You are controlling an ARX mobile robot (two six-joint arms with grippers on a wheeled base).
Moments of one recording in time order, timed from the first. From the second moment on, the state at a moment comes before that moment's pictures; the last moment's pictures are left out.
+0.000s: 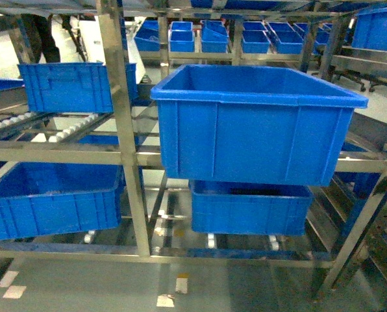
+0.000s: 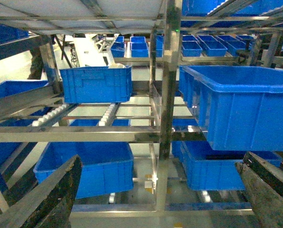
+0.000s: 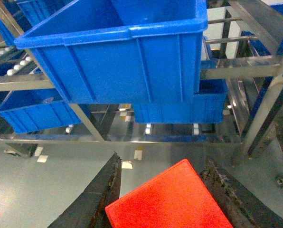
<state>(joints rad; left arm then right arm) 0.00 0.01 0.01 0.00 0.00 0.00 0.03 0.90 0.41 0.09 -0.16 0.16</state>
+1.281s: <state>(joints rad) 0.00 0.01 0.01 0.00 0.00 0.00 0.03 0.91 0.41 0.09 -0.16 0.16</state>
